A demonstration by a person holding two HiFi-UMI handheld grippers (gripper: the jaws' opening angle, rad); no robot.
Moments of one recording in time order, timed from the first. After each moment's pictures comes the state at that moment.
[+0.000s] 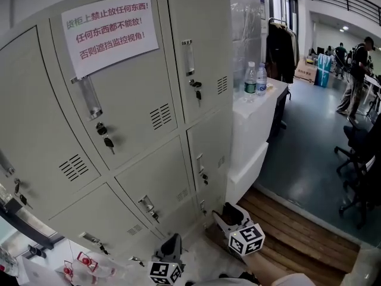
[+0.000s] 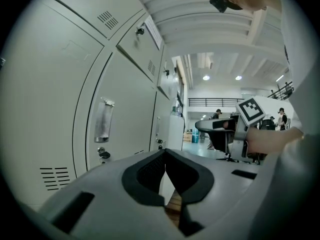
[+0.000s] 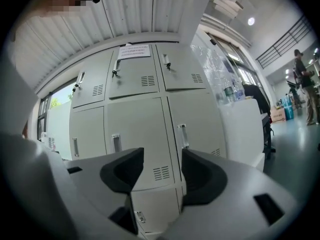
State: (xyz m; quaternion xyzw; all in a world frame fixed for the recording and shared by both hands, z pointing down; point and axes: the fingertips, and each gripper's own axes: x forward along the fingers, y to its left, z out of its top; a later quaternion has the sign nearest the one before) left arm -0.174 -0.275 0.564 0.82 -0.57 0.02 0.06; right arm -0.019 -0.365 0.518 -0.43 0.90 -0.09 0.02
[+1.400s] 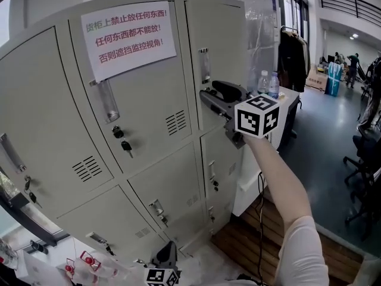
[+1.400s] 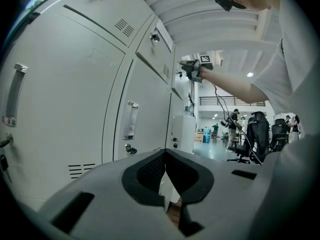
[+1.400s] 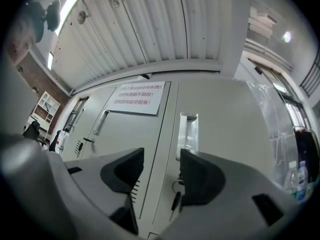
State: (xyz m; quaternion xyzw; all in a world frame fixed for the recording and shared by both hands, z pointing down) left arm -0.221 -0.257 0.565 0.78 -0.62 0.01 0.08; right arm -0.085 -0.527 0.126 -0.27 0.95 0.12 0.12
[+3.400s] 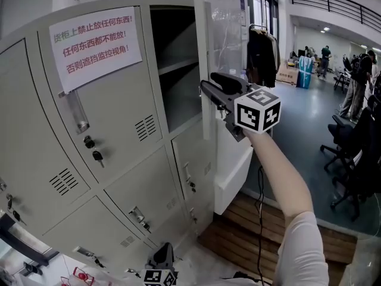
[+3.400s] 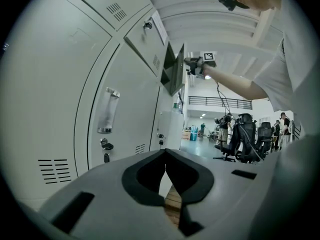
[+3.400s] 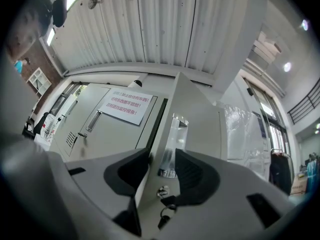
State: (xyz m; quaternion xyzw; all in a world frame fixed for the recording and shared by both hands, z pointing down) left arm -0.182 -0.277 0.574 0.82 -0.56 0.02 0.10; right arm 0.006 -0.518 0.101 -0.36 0.91 0.18 0.10
